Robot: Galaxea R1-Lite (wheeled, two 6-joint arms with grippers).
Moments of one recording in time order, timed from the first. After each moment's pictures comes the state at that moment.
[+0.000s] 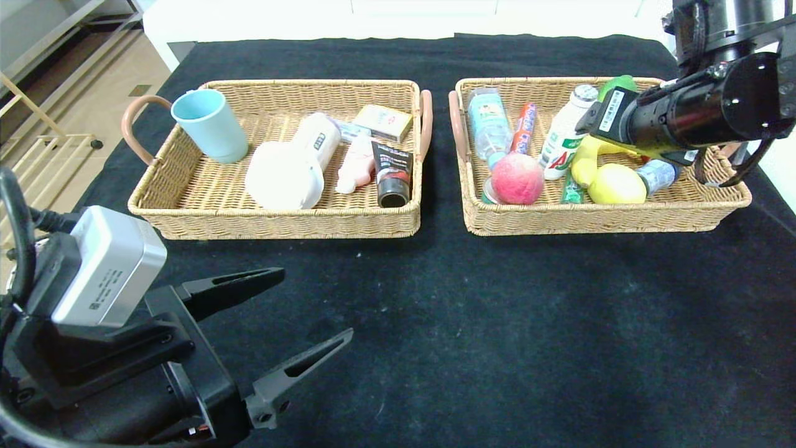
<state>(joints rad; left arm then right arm) -0.69 1.18 -0.50 -0.59 -0.01 0.10 0.40 1.86 -1.93 0.47 -0.46 0.52</state>
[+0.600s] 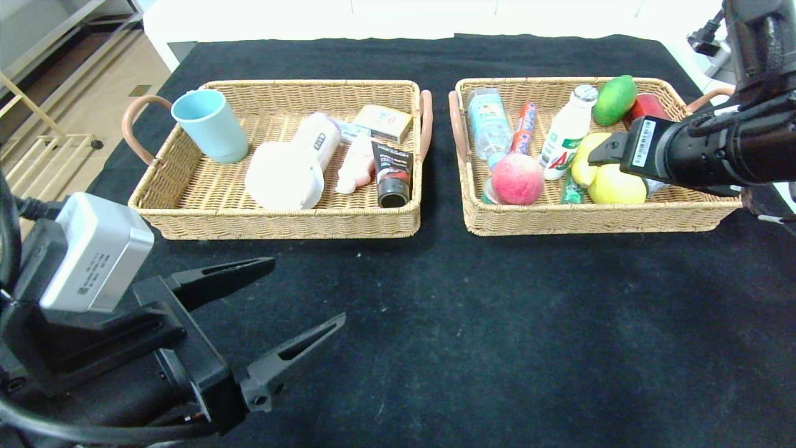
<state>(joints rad) -0.66 1.17 -0.51 -0.60 0.02 0.10 0.45 1.65 -1.63 0.46 -0.42 0.45</state>
